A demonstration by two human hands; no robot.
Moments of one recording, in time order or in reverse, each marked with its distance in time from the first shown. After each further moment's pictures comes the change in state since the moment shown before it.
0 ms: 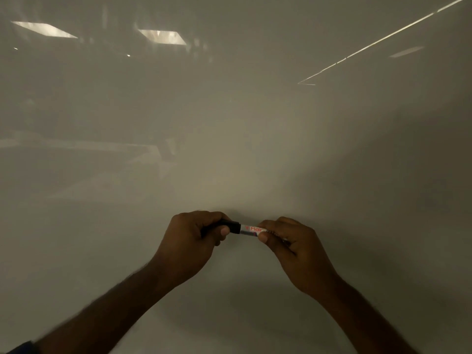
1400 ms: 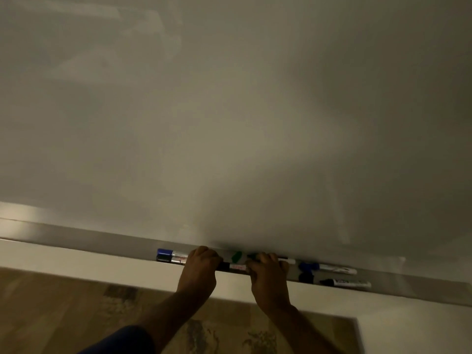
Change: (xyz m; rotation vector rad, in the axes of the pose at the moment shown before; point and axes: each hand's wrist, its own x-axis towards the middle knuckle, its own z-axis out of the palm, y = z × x) left_hand -0.231 -0.215 0.174 0.525 -0.540 -0.429; right_hand -0.247 0.113 0.222 -0.487 -0.563 0.586
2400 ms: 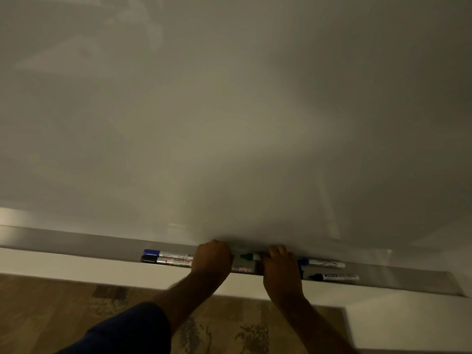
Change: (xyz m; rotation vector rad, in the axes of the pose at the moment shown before) left_hand 0.044 0.046 -0.005 -0.010 -0.162 -0.129; right_hand 0.005 0.043 -0.023 -0.193 -0.029 -0.026
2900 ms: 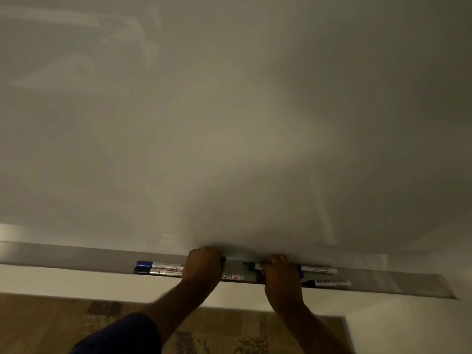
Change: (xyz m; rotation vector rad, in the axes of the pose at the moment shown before) left_hand 0.002 0.001 -0.005 0.078 0.091 0.034; right_hand -0.002 0.019 0.002 0.063 -0.037 0.046
